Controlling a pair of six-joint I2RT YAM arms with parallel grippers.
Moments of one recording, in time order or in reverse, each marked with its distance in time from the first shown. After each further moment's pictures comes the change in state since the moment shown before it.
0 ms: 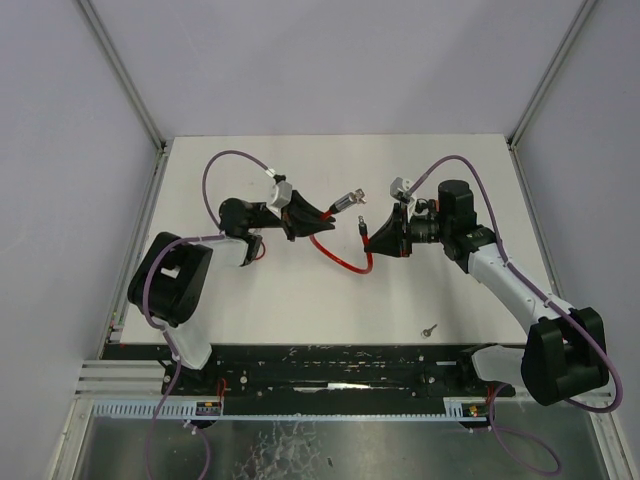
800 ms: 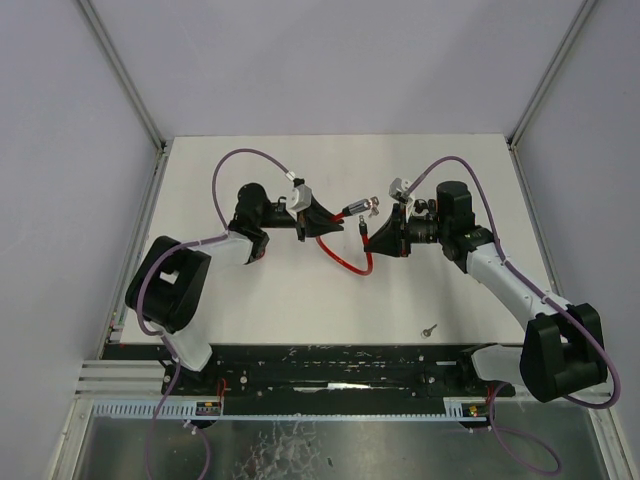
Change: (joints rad) left arm -0.062 -0.032 0.055 -0.473 -0.053 0.390; right arm 0.000 0.016 -0.013 0.018 0.027 0.010
